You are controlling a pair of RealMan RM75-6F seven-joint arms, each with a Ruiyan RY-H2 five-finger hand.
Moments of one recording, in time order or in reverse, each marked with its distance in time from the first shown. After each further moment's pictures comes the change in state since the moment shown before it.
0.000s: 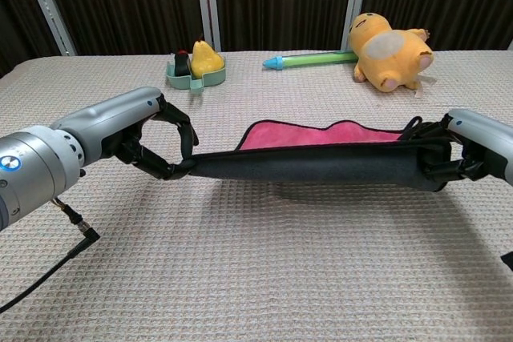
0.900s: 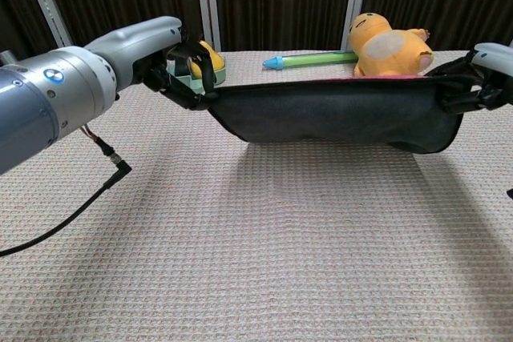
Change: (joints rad) left arm -0.154 0.010 -0.133 -0.014 -0.126 0.061 0.062; right arm 0.067 0.086 0.110 -0.020 0.093 0.015 0.038
